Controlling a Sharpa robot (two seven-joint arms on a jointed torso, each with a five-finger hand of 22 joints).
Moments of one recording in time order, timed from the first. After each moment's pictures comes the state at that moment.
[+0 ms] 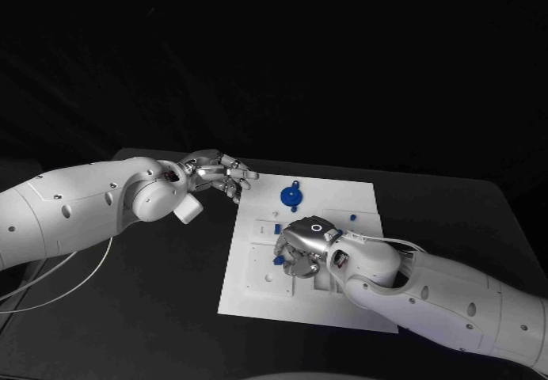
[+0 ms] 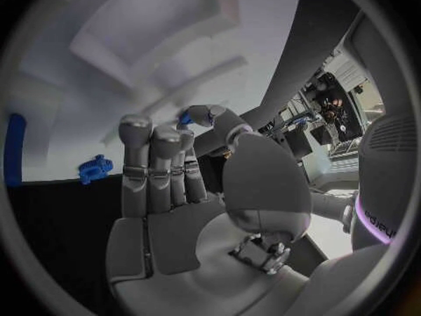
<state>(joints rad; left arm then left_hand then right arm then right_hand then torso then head) 1.36 -0.80 -0.16 1.30 -0.31 0.08 0.09 1.31 0.10 -0.10 -0.06 0.23 1.01 0.09 0.23 0.09 1.34 0.01 0.28 0.07 1.31 -0.05 0.84 0.47 0.02 1.29 -0.08 0.10 1.12 0.90 -0.61 0.10 1.54 -1.96 -0.17 -0.16 1.11 -0.20 0.44 -0.26 0.92 1.15 0.08 0.06 0.09 1.20 -0.03 0.92 1.03 1.45 -0.09 0.85 1.10 0.10 1.47 -0.11 0.63 1.31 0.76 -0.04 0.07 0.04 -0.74</state>
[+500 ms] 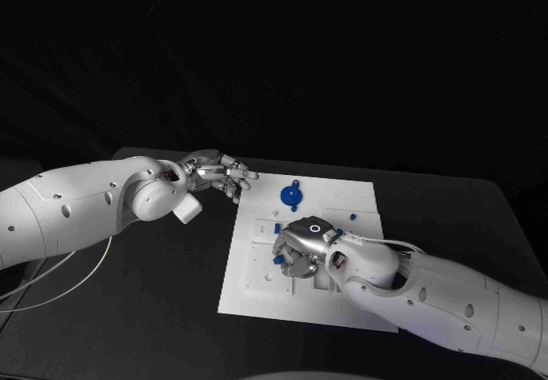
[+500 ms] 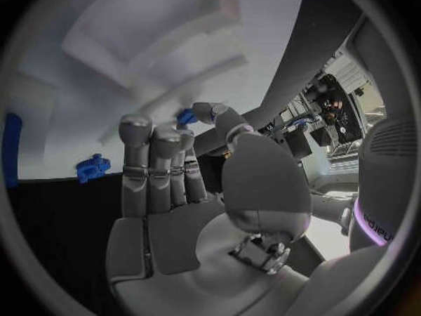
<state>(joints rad) 1.36 -0.80 -0.16 1.30 -0.31 0.08 0.08 1.31 0.10 -0.10 -0.06 0.23 1.01 0.10 0.23 0.09 1.34 0.01 0.28 0.07 1.31 -0.05 0.84 0.47 0.02 1.29 -0.08 0.10 1.12 0.90 -0.61 0.09 1.54 -1.97 -0.19 -0.17 1.13 -0.20 0.34 -0.25 0.88 1.14 0.09 0.06 0.08 1.20 -0.03 0.92 1.04 1.45 -0.09 0.85 1.10 0.10 1.47 -0.11 0.62 1.31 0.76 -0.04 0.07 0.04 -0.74</state>
